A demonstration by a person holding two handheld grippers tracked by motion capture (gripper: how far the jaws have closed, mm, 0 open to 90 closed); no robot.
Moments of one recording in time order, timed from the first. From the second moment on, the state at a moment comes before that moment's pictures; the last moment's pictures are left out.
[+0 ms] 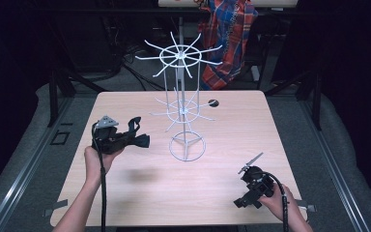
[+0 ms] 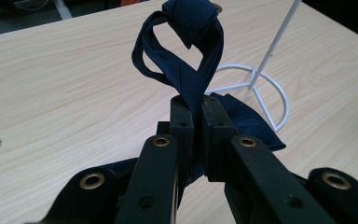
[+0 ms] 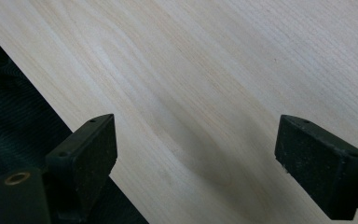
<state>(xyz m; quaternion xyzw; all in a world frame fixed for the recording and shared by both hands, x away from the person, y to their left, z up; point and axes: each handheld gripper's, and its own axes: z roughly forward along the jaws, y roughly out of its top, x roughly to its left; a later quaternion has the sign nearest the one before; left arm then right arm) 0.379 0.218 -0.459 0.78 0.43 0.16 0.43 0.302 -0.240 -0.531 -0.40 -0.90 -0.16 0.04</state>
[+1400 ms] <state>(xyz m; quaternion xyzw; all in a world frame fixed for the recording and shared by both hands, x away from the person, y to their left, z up) 0.382 0.201 -0.425 0.76 0.37 0.14 0.51 0.292 -0.249 -0.532 -0.41 -0.90 -0.15 0.05</state>
